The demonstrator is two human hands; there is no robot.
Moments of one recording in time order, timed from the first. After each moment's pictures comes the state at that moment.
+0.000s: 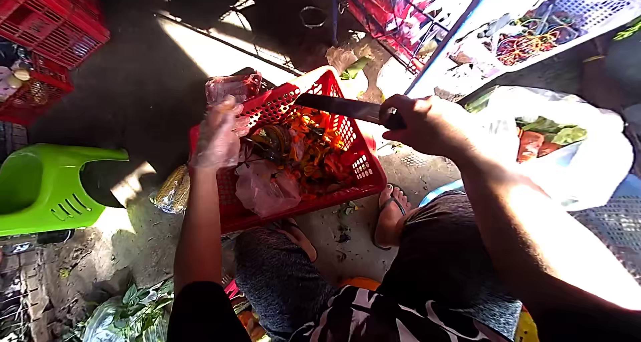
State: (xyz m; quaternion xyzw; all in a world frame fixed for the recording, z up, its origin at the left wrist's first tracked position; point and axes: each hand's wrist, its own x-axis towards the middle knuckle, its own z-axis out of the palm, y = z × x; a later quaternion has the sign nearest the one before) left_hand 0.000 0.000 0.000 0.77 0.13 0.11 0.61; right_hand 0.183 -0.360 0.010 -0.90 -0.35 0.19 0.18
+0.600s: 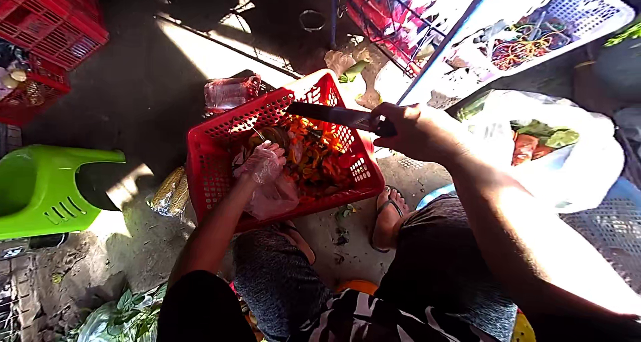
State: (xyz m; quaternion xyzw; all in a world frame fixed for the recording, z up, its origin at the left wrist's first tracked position) left_hand 0.012 -0.031 -0.106 0.98 -0.11 -0.17 0.05; right_hand 0.172 -0.353 0.014 -0.89 -0.35 0.19 0.20
